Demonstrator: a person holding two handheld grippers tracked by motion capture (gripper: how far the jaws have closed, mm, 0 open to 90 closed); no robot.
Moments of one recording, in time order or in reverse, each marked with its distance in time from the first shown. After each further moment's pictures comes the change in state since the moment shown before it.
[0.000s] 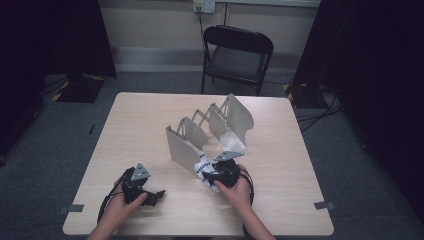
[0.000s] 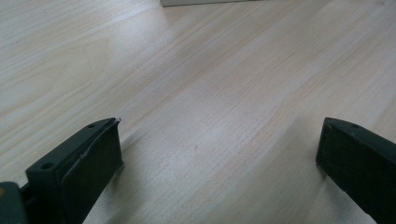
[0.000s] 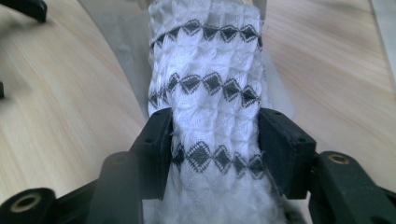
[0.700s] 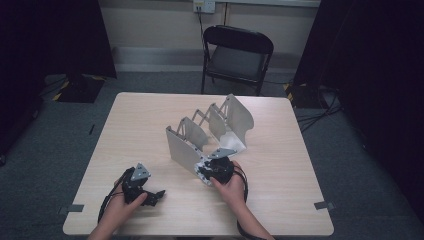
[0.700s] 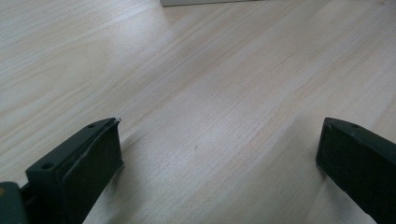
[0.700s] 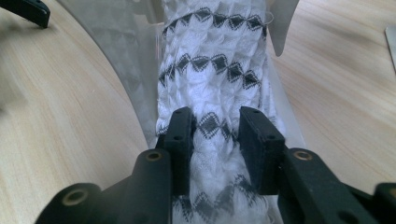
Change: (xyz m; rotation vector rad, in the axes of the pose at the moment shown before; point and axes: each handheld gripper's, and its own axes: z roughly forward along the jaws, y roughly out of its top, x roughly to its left) left arm 0.000 0.000 0.000 0.000 0.000 0.000; right arm 0.006 0.013 0.011 -0.006 -0.001 -0.070
